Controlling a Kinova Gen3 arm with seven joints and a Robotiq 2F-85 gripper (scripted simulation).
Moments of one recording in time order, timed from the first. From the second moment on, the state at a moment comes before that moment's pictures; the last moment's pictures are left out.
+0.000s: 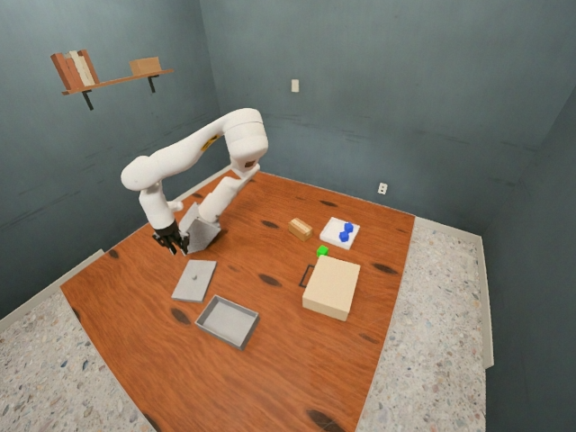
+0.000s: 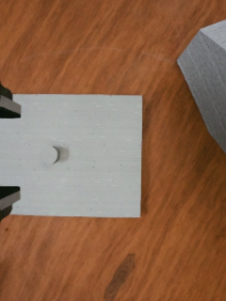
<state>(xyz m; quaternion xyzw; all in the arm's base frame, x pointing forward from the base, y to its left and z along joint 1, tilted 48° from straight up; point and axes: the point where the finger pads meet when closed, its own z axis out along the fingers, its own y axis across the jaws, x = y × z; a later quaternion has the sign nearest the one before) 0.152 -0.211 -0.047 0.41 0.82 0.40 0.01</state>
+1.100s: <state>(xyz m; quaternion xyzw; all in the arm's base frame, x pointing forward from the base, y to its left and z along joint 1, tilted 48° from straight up) 0.153 -0.206 -0.048 0.41 0.81 0.41 0.01</state>
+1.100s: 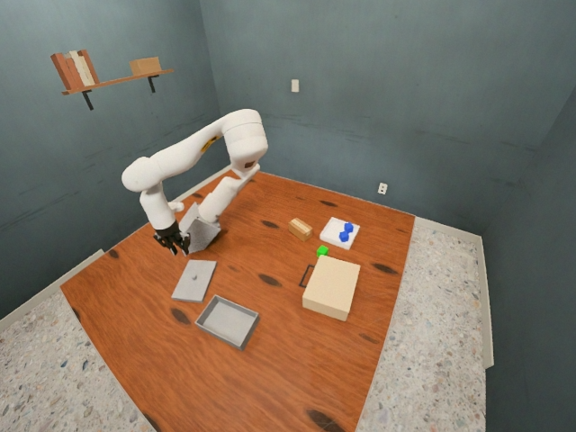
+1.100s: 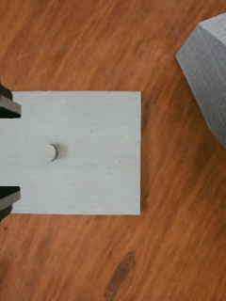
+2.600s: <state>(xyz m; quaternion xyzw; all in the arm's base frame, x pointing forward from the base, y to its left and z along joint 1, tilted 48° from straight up) 0.196 -0.137 -0.122 0.41 0.81 0.41 0.02</state>
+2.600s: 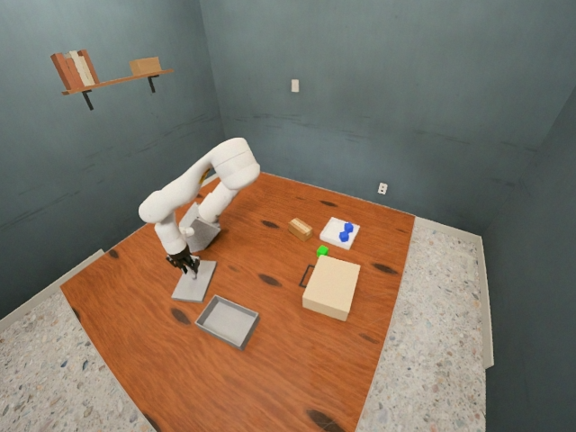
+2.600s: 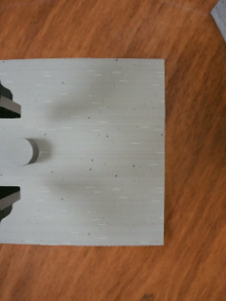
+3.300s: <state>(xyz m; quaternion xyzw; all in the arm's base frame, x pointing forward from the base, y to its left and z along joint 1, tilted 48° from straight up) 0.197 -0.133 -0.126 0.41 0.81 0.41 0.01</state>
